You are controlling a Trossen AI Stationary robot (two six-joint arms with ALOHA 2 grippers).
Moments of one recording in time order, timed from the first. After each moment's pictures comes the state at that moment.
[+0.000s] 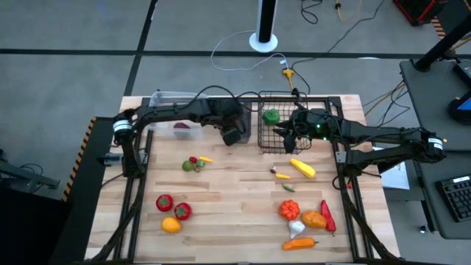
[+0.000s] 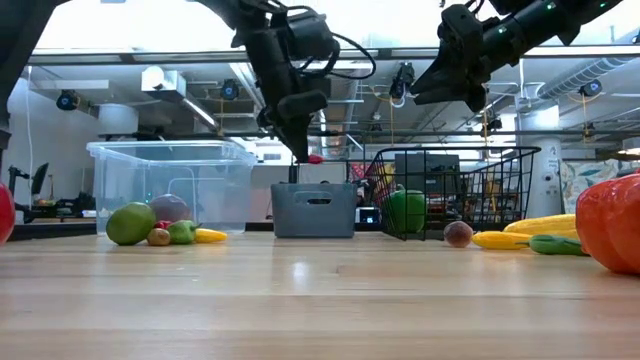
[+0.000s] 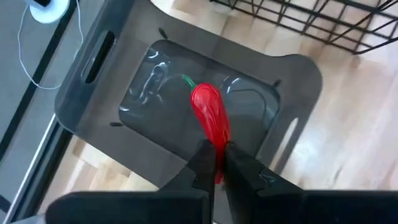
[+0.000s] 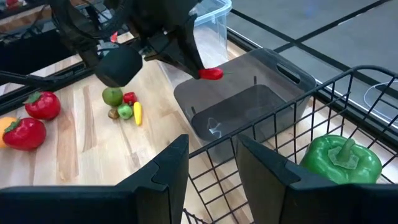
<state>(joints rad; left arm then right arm) 0.31 1.85 1.53 -0.78 -0.22 -0.04 -0.29 1.00 0.68 -0.11 0.04 0.26</state>
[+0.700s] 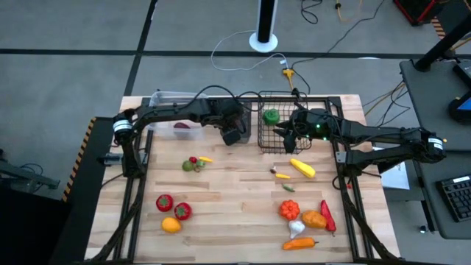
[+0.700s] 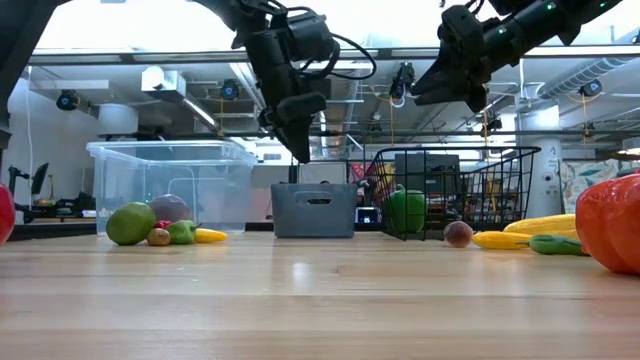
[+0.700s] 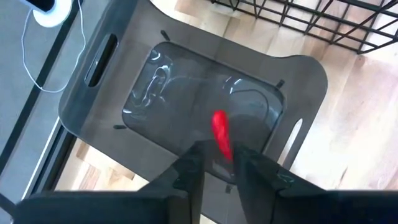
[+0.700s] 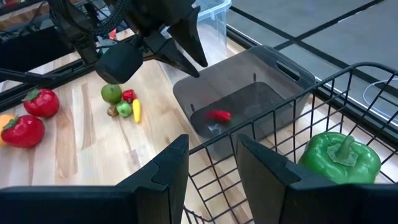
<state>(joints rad) 0.31 1.85 1.53 -0.77 -0.23 -0.02 -0.29 1.00 0.68 -0.12 0.04 0.26</state>
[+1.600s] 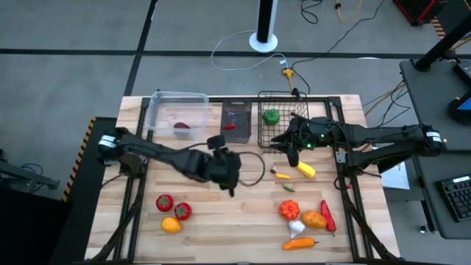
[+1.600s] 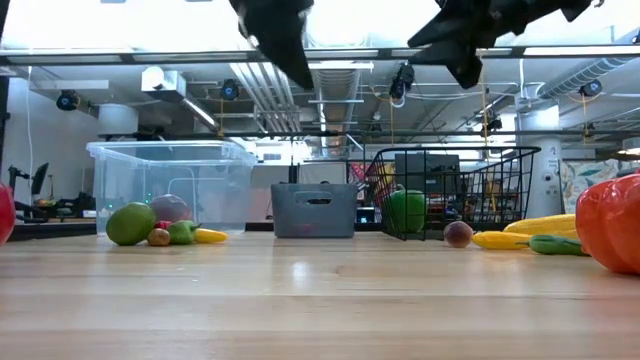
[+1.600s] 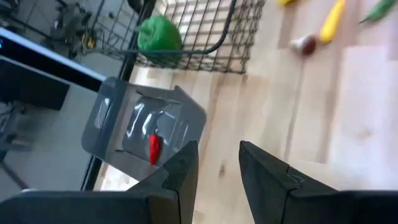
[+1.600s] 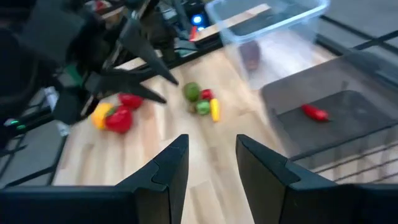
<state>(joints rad) -0.26 1.75 1.52 -0.85 -0.71 -0.23 -0.10 1.00 0.75 -0.12 -0.03 0.35</state>
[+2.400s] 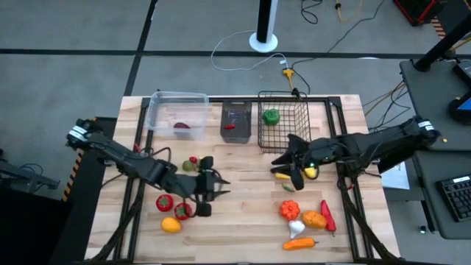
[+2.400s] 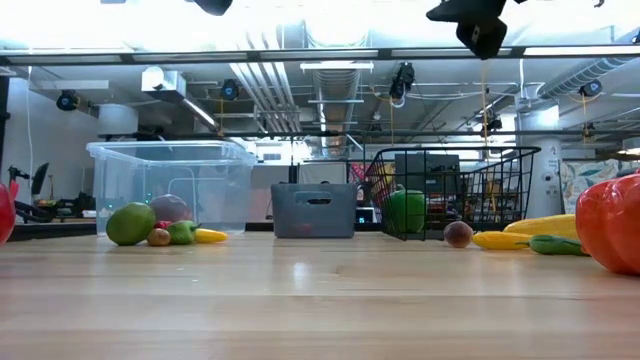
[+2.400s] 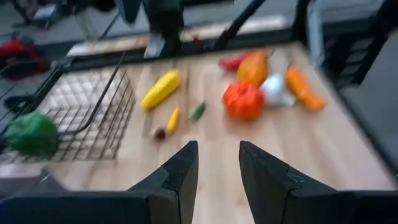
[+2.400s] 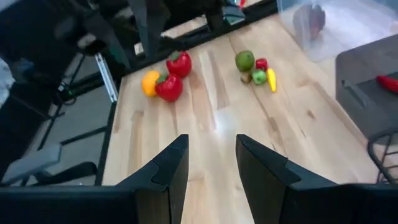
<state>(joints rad) -0.45 1.38 0.99 -0.08 -0.45 -0.11 0.21 1.06 0.86 -0.25 0.11 0.48</state>
